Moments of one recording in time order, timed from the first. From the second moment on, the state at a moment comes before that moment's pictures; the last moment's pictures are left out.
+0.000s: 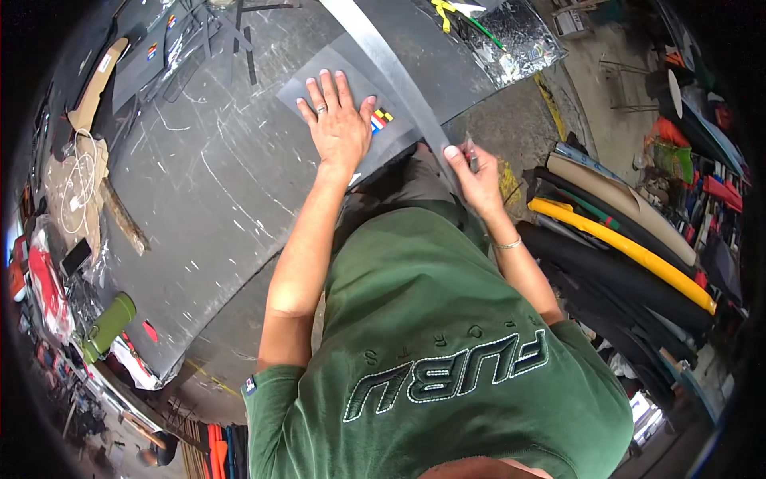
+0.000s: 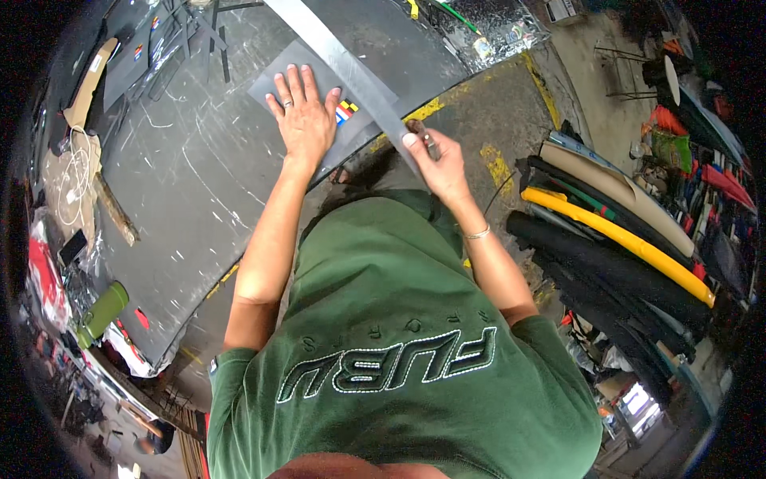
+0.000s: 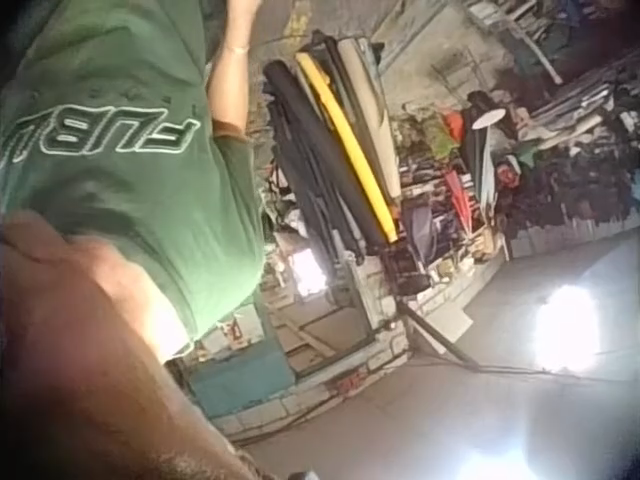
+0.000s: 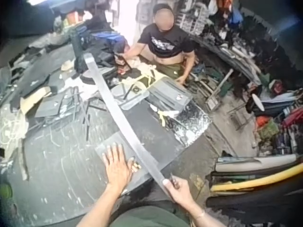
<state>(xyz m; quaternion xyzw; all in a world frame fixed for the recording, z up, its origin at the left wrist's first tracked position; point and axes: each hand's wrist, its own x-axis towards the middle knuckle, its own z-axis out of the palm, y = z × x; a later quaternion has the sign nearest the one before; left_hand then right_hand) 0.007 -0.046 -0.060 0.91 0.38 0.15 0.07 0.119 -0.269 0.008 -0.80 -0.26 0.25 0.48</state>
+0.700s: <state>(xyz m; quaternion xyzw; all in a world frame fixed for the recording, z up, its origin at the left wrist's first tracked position) 0.029 0.015 -0.051 0.95 0.26 0.13 0.09 0.141 -0.272 -0.043 -0.83 -0.23 0.32 0.39</state>
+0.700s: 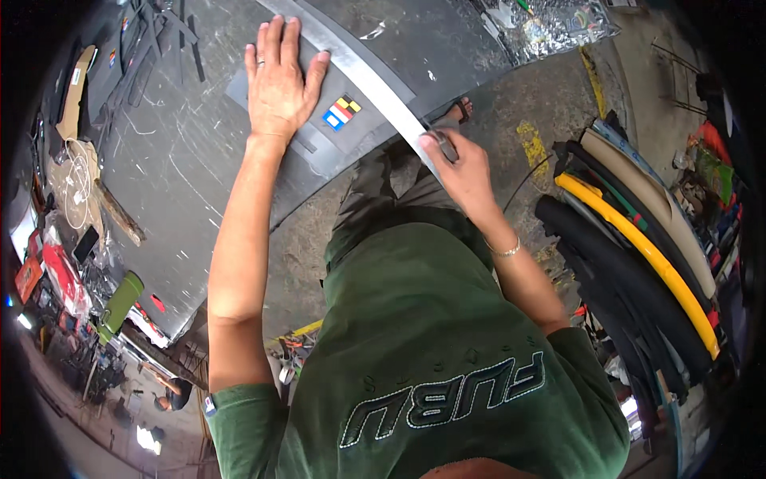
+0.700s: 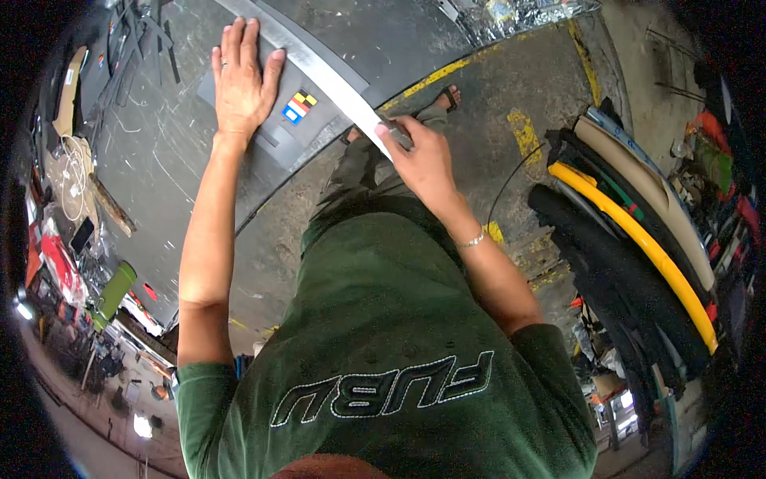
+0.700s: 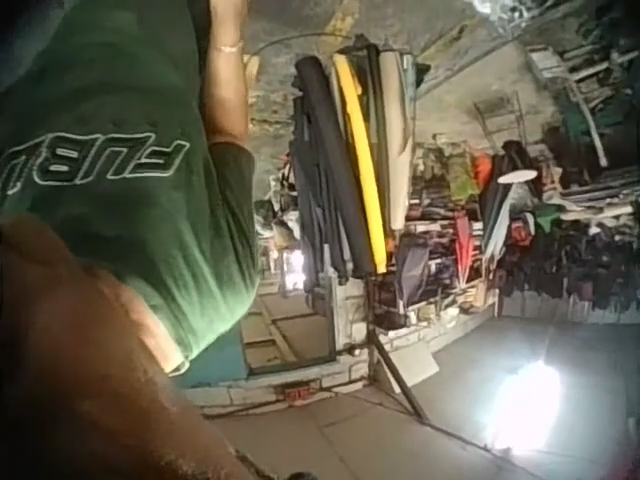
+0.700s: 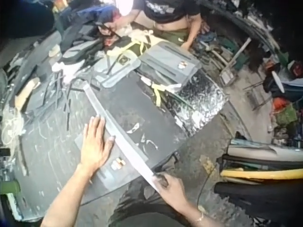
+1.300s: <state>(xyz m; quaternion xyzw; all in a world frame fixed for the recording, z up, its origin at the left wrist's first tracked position) 0.029 0.014 -0.053 0.95 0.26 0.15 0.11 0.156 -0.241 -0.039 -0.82 -0.23 0.35 0.39</state>
